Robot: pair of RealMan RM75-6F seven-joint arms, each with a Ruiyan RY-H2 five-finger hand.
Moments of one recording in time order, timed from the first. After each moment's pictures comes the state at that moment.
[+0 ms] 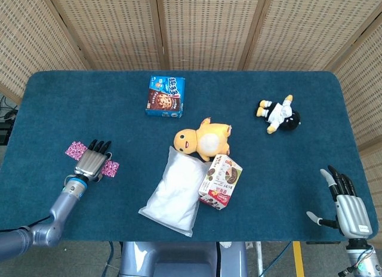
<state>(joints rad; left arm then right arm) -0.69 -1.49 0.01 -1.30 0.93 0.85 0.62 0.05 -1.16 0.04 -1.62 -1.51 1.46 0.16</state>
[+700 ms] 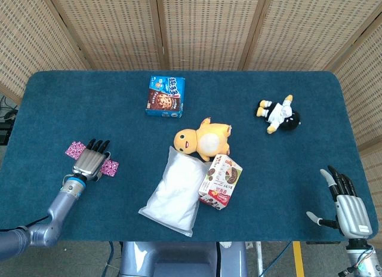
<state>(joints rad) -0.69 -1.46 -0.01 -1.34 0.93 0.87 0.60 0.05 -1.16 0.03 -1.62 -1.52 1.47 0.17</state>
